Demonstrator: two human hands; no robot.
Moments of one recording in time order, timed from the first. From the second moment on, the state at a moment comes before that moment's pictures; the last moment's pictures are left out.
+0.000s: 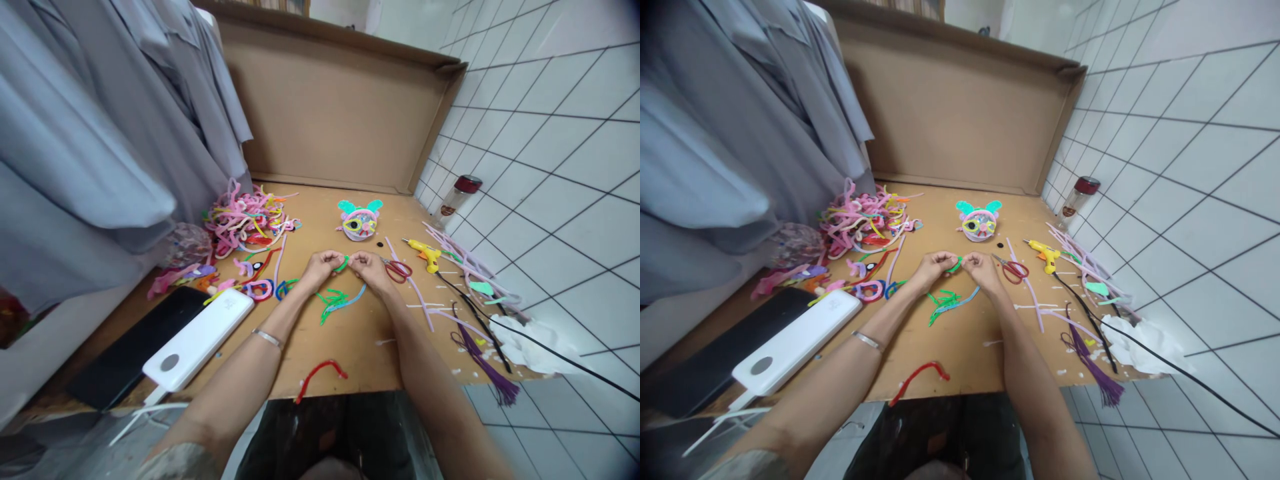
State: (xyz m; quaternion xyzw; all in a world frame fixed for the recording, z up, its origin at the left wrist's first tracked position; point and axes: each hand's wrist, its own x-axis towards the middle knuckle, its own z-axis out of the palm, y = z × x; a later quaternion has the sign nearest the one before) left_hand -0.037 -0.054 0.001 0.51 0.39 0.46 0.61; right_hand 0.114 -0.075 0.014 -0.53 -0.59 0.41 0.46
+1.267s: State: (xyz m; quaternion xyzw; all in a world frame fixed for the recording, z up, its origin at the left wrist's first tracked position) left_hand -0.039 -0.054 0.001 0.55 0.42 0.44 0.57; right_hand 0.133 -0.070 0.013 -0.61 -0.59 0.29 0.44
